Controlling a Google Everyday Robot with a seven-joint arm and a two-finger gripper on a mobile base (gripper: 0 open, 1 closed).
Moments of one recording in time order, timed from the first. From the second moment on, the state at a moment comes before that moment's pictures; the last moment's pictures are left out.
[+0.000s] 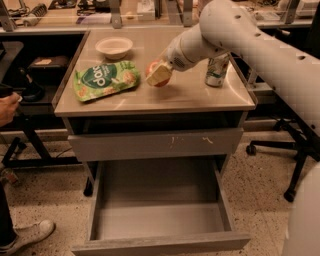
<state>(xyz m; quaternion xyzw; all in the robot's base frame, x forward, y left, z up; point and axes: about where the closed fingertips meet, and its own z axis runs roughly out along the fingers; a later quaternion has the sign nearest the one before) 0.735 -0.012 0.878 -0.53 0.73 0.10 0.41</state>
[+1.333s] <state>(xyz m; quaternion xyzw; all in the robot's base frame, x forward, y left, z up) 0.745 -0.006 0.841 -0.53 0.75 0.11 0.38</state>
